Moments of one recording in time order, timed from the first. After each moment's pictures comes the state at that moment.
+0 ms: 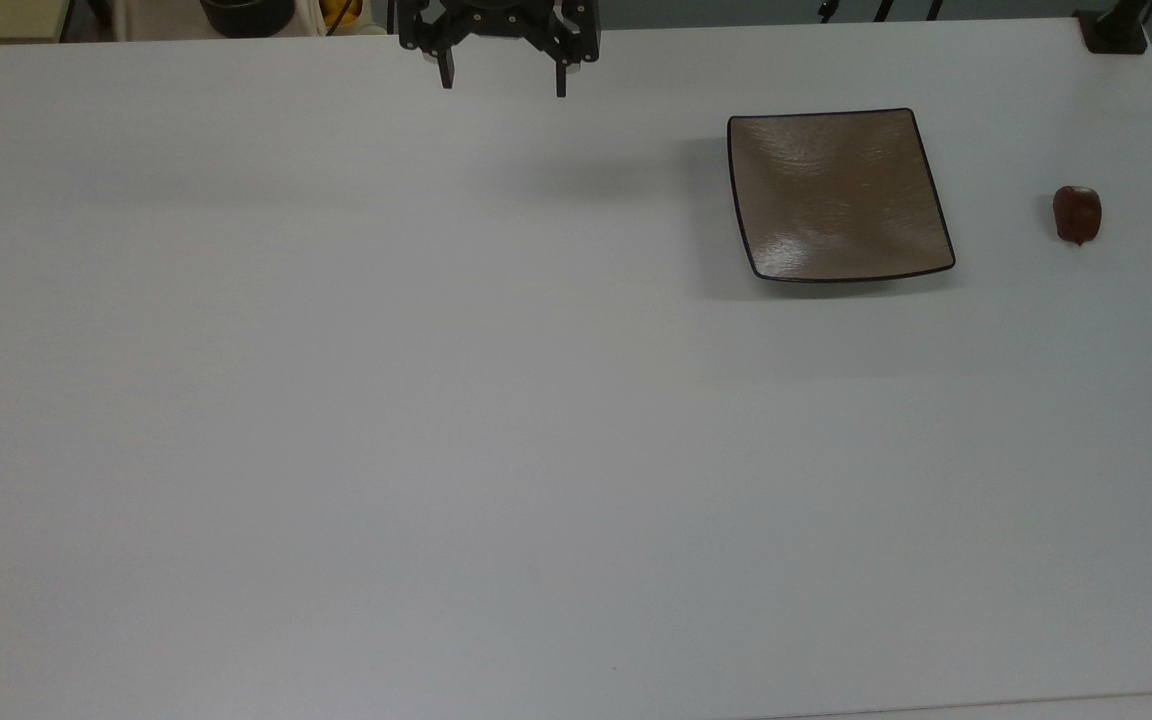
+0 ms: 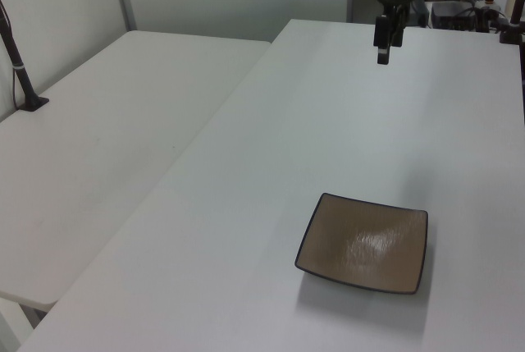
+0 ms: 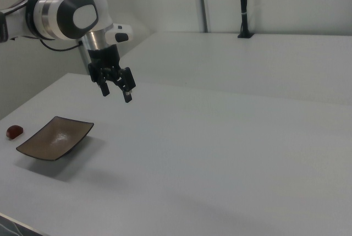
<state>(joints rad) 0.10 0.00 0.05 -1.76 -0.01 1.76 0.16</state>
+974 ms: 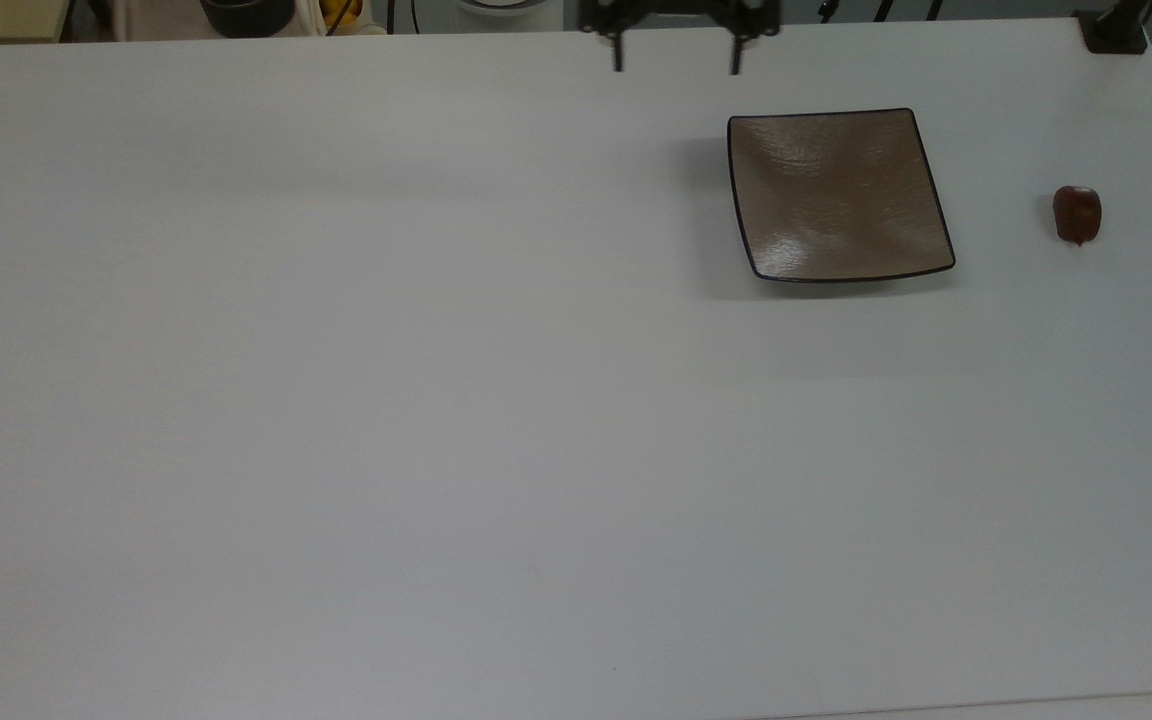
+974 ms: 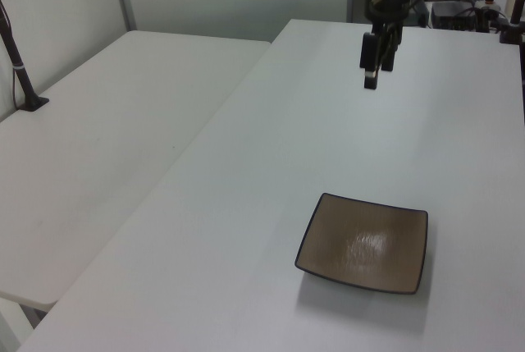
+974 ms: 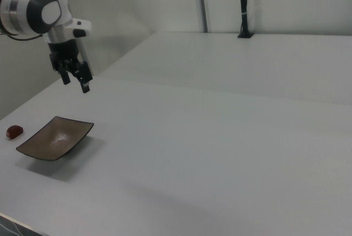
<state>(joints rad) 0.09 0.04 0.29 -1.69 0.07 1.77 0.41</state>
